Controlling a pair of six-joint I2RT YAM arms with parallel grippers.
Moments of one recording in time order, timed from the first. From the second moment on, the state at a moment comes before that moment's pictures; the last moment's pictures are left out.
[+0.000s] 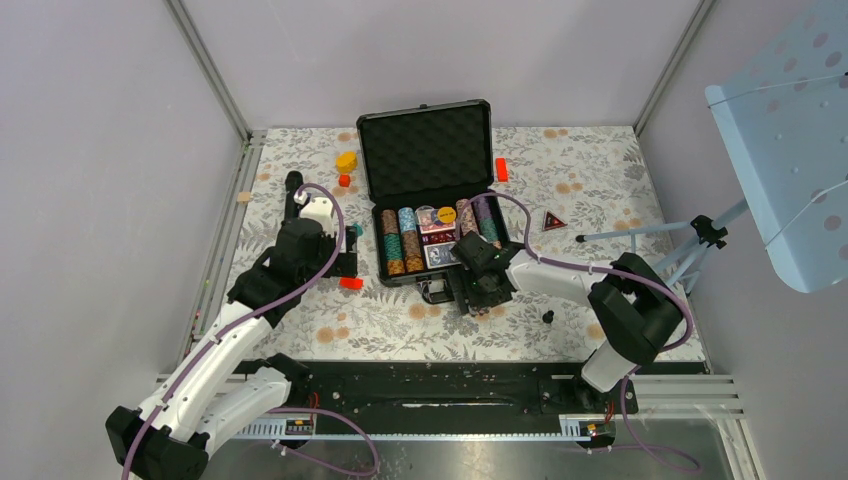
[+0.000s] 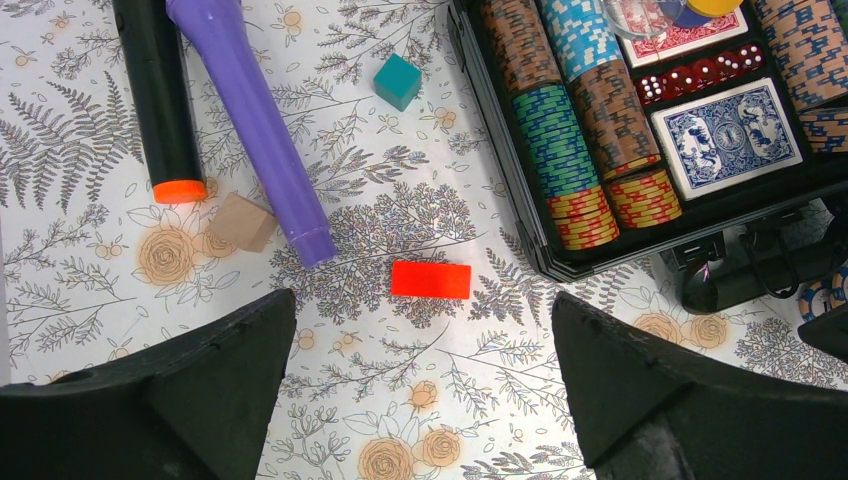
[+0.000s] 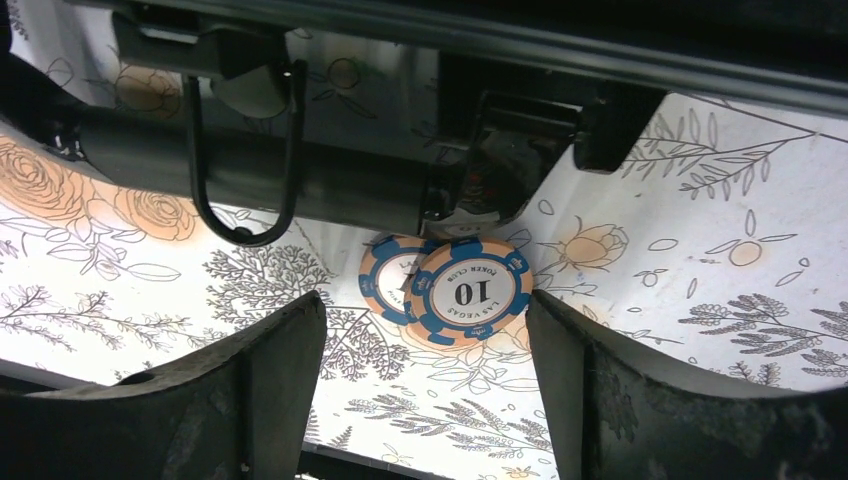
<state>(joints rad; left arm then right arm) -0.47 0.83 0.79 -0.59 -0.24 -0.21 0.81 1.63 0.91 -0.56 0.05 0.49</state>
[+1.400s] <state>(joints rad) -0.47 0.83 0.79 -0.59 -0.24 -0.21 0.86 1.67 0.96 -0.60 0.07 0.49</state>
